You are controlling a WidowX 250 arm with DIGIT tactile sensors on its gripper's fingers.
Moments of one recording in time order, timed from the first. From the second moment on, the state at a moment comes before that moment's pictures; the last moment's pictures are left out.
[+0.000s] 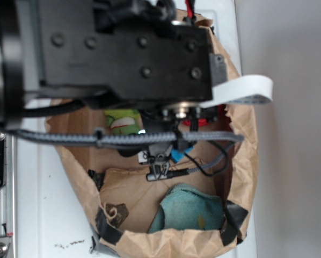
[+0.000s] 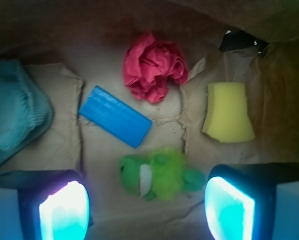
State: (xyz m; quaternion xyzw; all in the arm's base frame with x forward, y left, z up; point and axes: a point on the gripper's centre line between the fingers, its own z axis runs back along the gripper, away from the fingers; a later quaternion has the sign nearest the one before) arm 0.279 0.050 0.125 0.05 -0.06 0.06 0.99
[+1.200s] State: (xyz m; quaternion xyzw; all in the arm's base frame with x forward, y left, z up) arm 0.297 0.079 0.083 0.06 -0.07 0.08 0.99
